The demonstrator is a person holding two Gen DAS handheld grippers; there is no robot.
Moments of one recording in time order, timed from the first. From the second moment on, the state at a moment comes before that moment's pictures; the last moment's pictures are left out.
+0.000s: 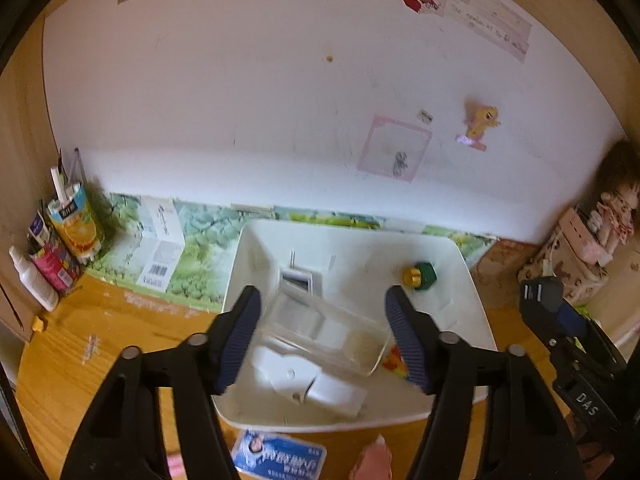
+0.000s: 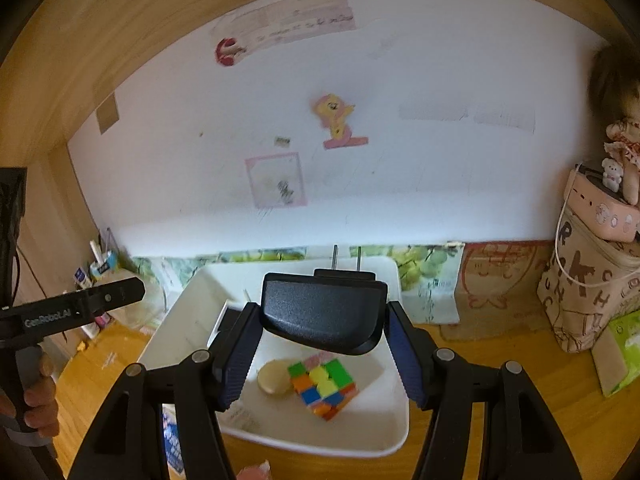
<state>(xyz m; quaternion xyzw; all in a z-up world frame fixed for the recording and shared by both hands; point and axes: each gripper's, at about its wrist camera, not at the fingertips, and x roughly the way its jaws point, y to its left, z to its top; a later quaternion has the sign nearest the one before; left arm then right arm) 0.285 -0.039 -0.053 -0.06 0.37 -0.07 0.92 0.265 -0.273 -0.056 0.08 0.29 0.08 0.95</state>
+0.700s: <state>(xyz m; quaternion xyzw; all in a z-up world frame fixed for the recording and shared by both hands) 0.287 -0.025 -0.052 -0.08 0.39 -0.03 0.92 0.275 -0.267 -0.053 0.10 0.31 0.12 0.94</state>
